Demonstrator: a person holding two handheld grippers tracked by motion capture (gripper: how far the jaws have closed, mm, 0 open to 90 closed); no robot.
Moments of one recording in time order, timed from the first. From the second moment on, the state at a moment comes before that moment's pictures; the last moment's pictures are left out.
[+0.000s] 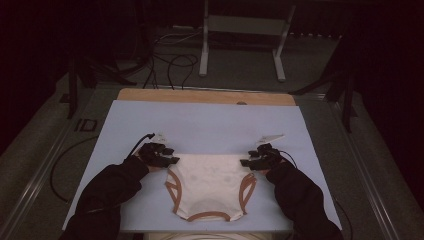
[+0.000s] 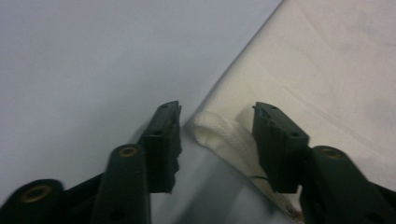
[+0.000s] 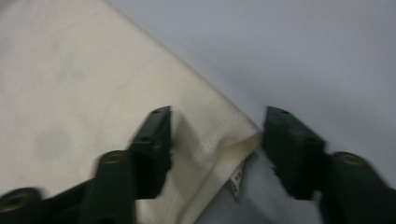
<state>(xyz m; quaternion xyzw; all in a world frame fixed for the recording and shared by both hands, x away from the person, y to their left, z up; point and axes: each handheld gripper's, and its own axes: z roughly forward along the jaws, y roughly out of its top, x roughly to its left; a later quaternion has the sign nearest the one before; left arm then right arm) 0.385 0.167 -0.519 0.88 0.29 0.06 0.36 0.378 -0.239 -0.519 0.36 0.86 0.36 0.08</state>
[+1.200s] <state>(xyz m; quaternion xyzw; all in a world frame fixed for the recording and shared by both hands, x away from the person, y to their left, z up) 0.420 0.185 -0.477 0.86 0.32 0.08 0.40 0.414 -0.223 -0.484 0.36 0.84 0.38 0.10</state>
